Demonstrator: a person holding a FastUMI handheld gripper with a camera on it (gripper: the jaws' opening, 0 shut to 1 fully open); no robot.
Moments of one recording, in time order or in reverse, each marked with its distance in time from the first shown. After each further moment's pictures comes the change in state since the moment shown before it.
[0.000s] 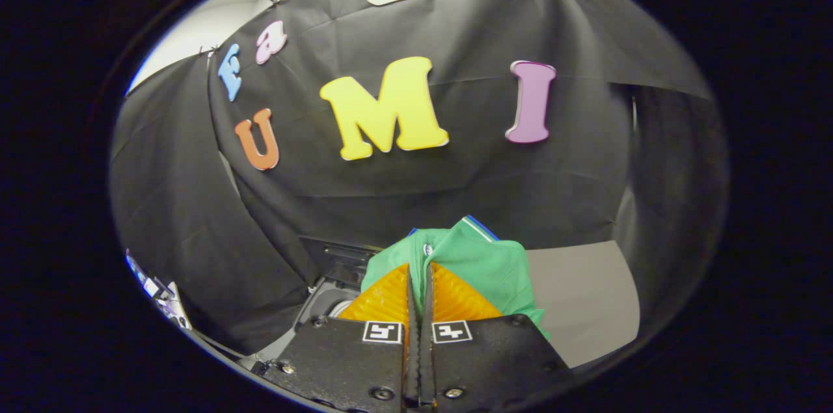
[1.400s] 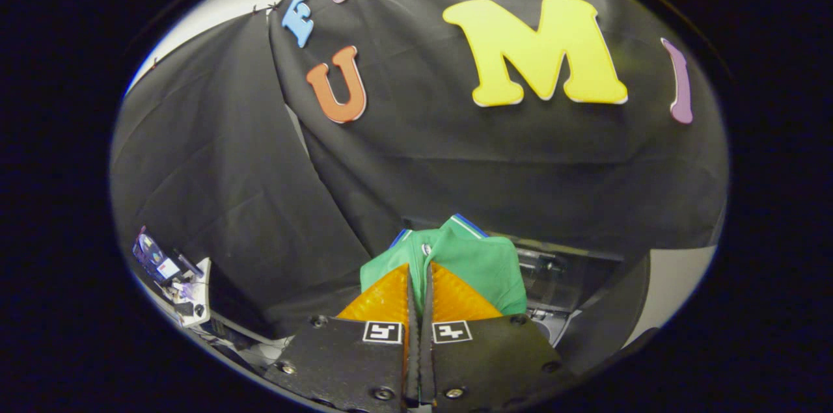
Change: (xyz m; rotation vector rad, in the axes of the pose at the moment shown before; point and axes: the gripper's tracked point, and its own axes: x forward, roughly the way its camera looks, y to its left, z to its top) arm 0.195 0.218 -0.089 -0.082 0.175 0.271
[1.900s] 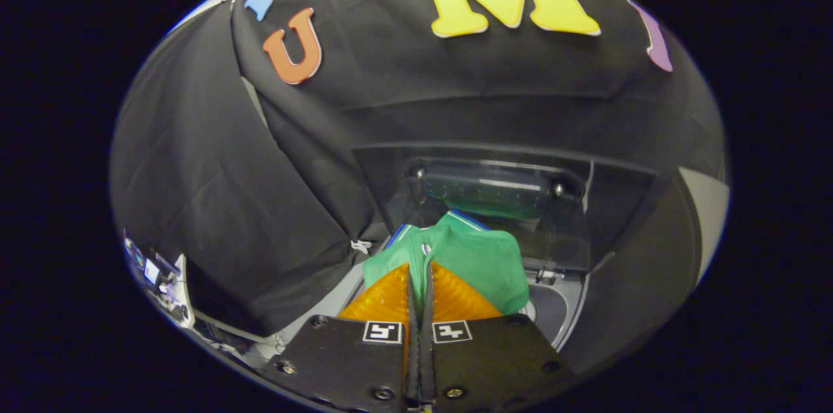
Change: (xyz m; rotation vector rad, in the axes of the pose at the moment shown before) arm 0.072 -0.040 -0.097 0.095 0.110 -0.135
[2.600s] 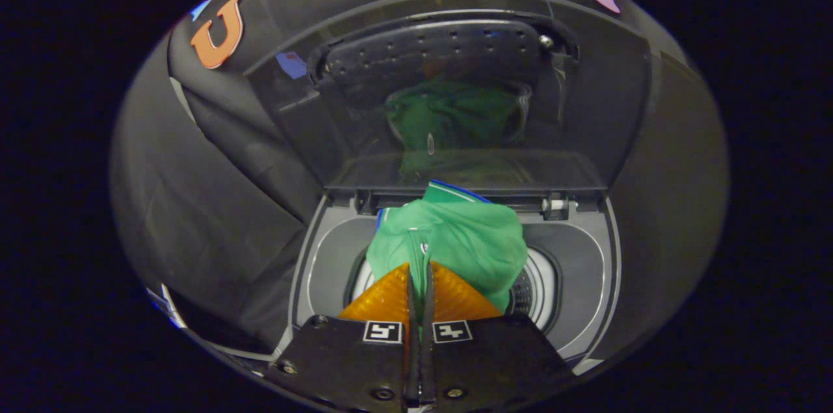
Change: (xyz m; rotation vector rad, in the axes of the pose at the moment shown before) arm 0.090 -0.037 -0.086 0.160 0.118 -0.219
